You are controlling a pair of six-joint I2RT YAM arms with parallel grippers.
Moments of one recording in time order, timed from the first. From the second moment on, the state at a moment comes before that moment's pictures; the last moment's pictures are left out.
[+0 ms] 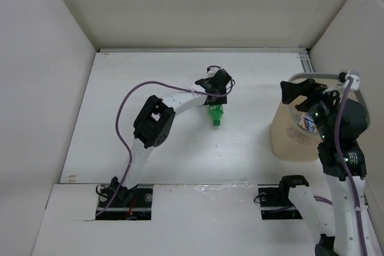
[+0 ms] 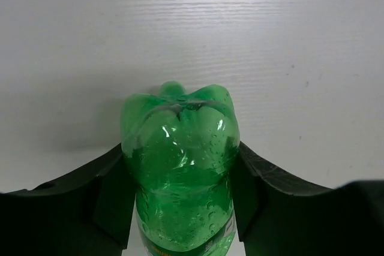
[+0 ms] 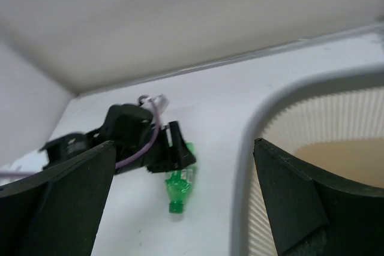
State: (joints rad) left arm -0.78 2.27 1.85 -0.54 -0.28 -0.70; right arm 0.05 0.62 1.06 -0.44 -0.02 0.43
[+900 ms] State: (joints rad) left arm -0.62 1.30 1.43 0.05 0.31 -0.62; right arm 0.58 1.17 1.06 0.30 -0.64 0.51
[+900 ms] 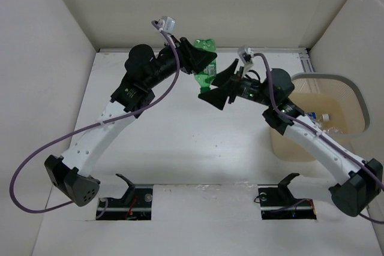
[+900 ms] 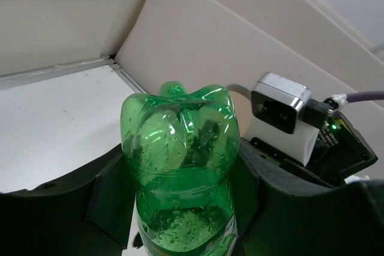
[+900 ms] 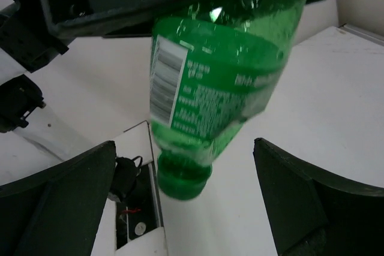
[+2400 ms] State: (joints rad) left arm -0.62 1.19 1.41 -0.12 -0.10 -0.60; right arm 0.07 0.72 1.24 -0.62 0.62 0.59
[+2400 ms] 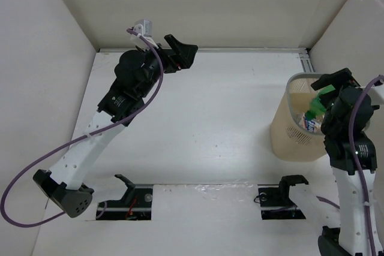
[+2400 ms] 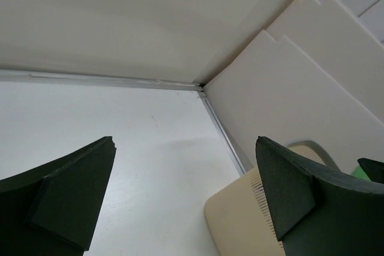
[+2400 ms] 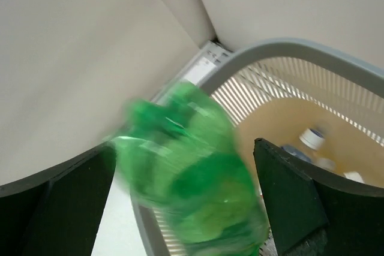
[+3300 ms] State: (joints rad) left arm -0.65 1.09 1.52 -0.73 -0.64 -0.63; right arm 1.00 1.21 1.54 -0.56 0.41 0.34
